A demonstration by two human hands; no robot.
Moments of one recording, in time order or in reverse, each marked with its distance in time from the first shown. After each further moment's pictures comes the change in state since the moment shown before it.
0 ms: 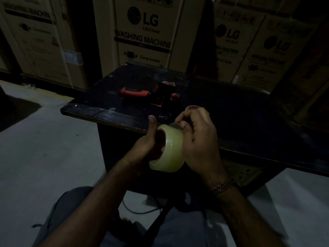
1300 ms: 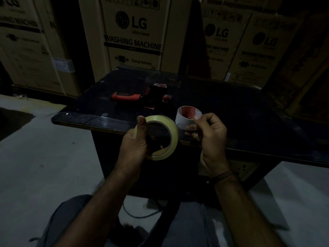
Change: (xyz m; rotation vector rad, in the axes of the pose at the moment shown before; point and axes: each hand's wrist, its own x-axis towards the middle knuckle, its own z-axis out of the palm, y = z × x) left_hand 0.002 -0.010 -0.002 -0.119 0.149 0.380; right_hand 0.009 0.050 -0.007 0.667 0.268 0.542
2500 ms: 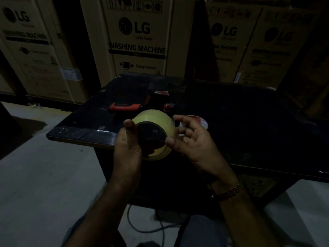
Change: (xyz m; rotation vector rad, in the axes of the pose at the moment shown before) left_hand 0.038 -0.001 0.010 0.010 0.165 0.199; right_hand 0.022 -0.004 0.011 0.013 -0.552 0.183
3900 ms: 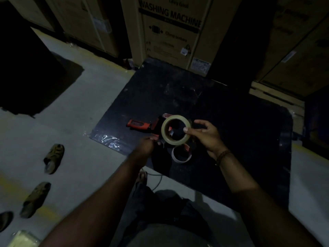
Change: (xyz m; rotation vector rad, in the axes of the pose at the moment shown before) left_hand 0.120 0.110 0.074 0.233 0.012 -1.003; right_hand 0.182 -0.153 -0.091 -0.158 0.097 0.695
